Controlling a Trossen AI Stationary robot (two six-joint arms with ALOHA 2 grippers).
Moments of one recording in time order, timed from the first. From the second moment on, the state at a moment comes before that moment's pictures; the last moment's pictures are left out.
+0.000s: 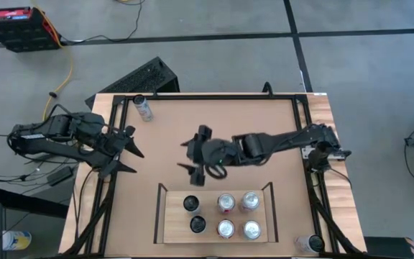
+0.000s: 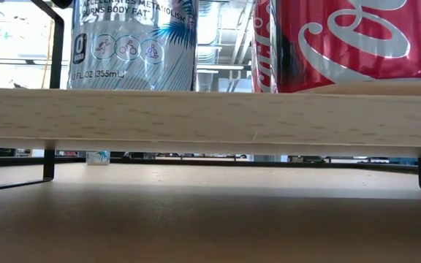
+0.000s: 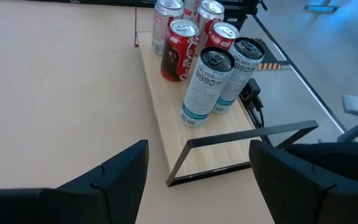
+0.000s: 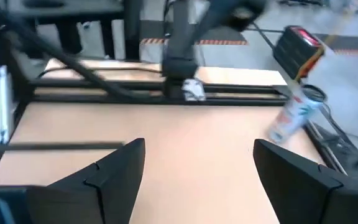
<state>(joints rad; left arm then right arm) -0.05 0.67 1.03 -0.83 0.28 -0.09 0.22 1.89 1.94 -0.51 0.38 0.06</state>
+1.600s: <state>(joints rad) -0.51 1.21 1.03 -0.34 0.20 0.17 0.09 1.73 1.94 -0.79 0.39 0.00</state>
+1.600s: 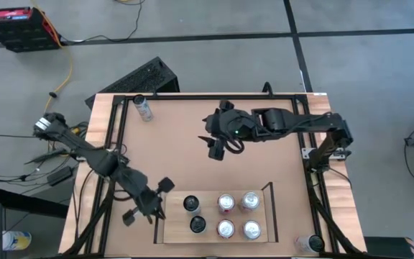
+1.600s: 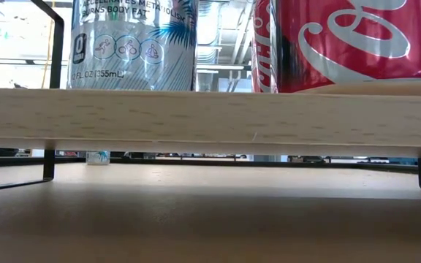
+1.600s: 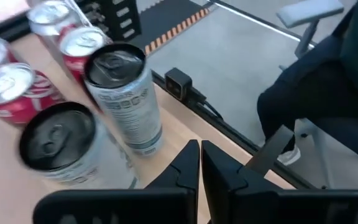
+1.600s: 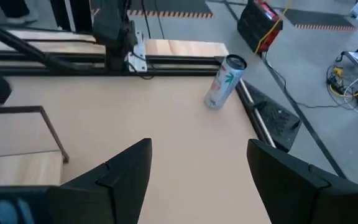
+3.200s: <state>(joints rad) -0.39 1.44 1.03 -0.23 0.19 0.27 0.11 1.71 1.94 -0.81 0.39 0.00</state>
